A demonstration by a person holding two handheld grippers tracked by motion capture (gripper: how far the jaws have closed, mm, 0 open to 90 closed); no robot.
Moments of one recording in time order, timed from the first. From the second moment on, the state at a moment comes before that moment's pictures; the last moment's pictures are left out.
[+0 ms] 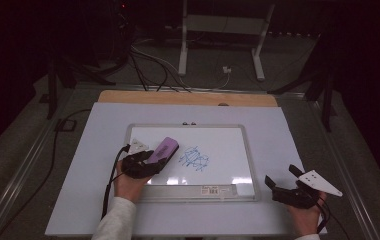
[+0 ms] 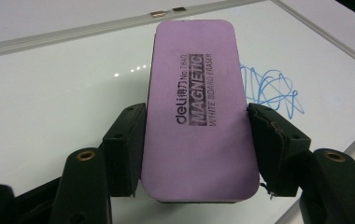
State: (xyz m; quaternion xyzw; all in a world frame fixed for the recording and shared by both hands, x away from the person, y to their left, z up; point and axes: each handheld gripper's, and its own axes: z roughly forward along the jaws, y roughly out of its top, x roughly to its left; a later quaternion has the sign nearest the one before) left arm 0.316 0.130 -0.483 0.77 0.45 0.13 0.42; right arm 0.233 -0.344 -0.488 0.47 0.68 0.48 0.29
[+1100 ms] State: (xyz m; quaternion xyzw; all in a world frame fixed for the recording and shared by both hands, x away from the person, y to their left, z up) left arm 0.340 0.096 -0.498 0.79 0.45 0.15 0.39; right arm 0.233 -0.345 -0.488 0.47 0.68 0.48 0.29
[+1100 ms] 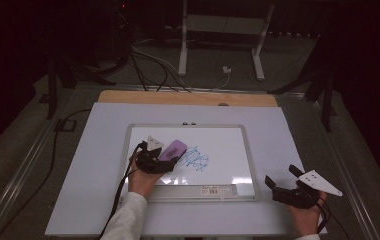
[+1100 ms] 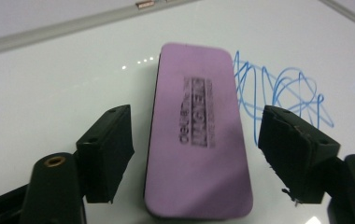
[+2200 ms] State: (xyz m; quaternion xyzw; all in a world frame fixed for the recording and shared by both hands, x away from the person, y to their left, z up) left arm 0.371 0.068 -0.505 0.80 0.46 0.14 0.36; right arm 0.234 -0.346 -0.488 0.47 0.68 0.48 0.29
